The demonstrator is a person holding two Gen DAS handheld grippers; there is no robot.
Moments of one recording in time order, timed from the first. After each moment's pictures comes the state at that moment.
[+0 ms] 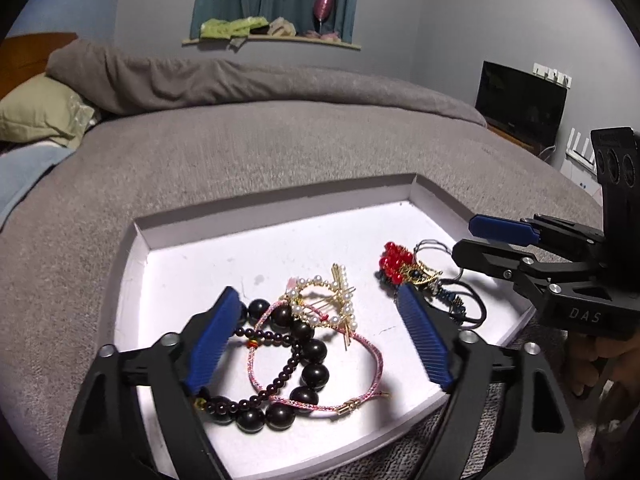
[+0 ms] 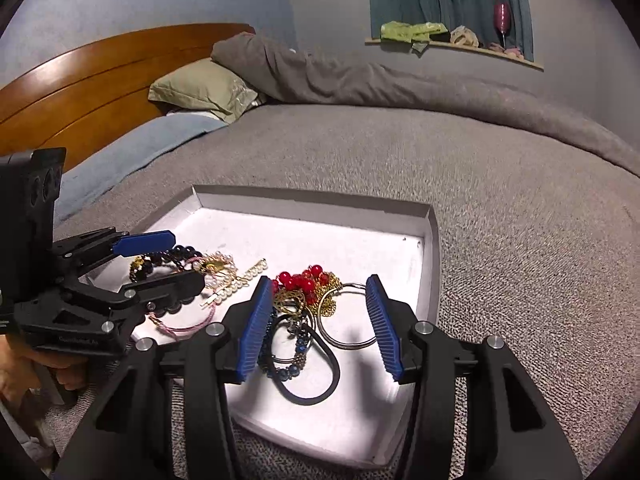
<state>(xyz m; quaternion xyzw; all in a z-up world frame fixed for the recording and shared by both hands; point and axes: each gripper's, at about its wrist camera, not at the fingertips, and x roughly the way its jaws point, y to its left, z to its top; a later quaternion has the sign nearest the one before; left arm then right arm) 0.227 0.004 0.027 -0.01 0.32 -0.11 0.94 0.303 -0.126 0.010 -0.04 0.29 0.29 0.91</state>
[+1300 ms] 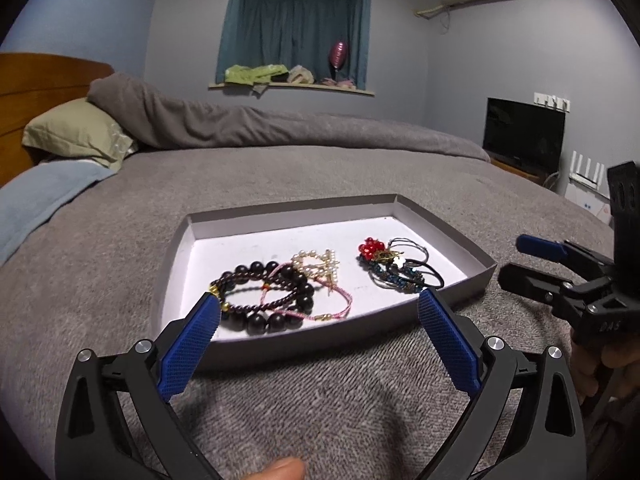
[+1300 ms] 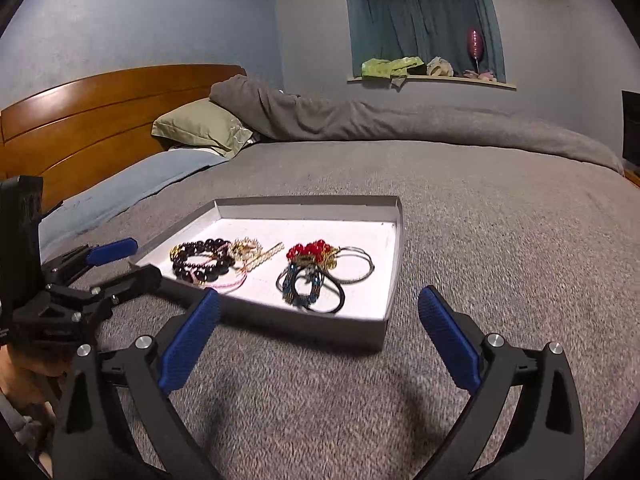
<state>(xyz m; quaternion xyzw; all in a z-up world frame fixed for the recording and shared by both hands) 0.127 0.000 0.031 -0.01 0.23 -0.06 0.97 0.209 -0.168 0.007 0.00 0.23 0.27 0.94</state>
